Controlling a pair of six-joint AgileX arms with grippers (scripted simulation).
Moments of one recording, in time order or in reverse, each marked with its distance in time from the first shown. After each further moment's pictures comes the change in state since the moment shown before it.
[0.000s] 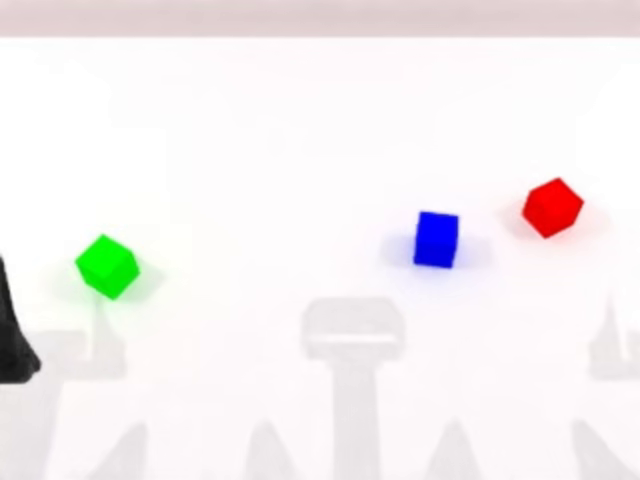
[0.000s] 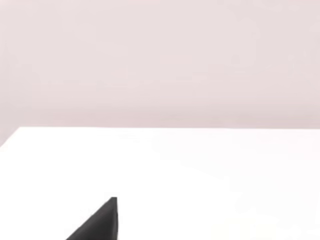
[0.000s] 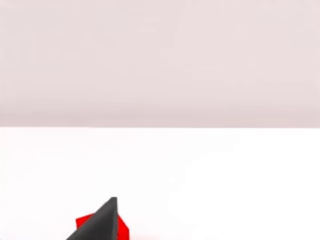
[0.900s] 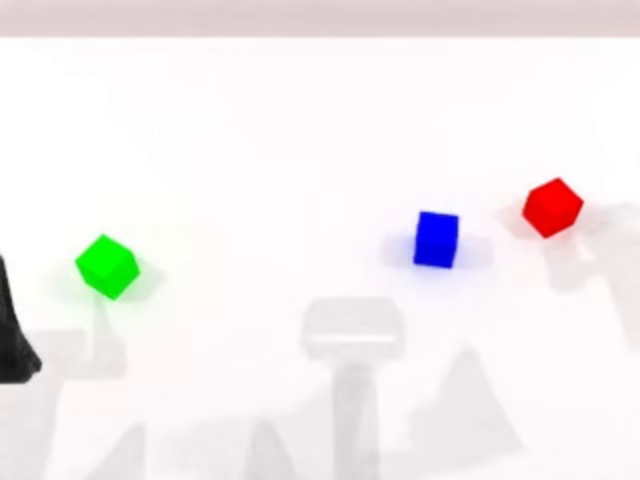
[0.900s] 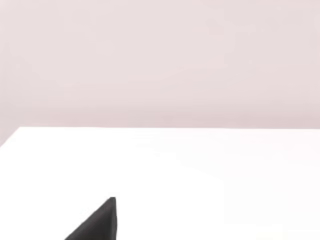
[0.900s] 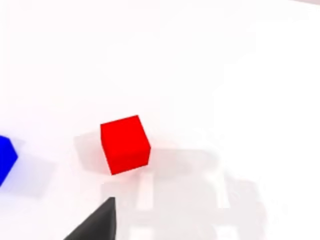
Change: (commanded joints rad) left arm 0.000 0.000 0.000 0.000 0.000 0.000; right arm 0.075 0.907 0.840 -0.536 0.001 -0.129
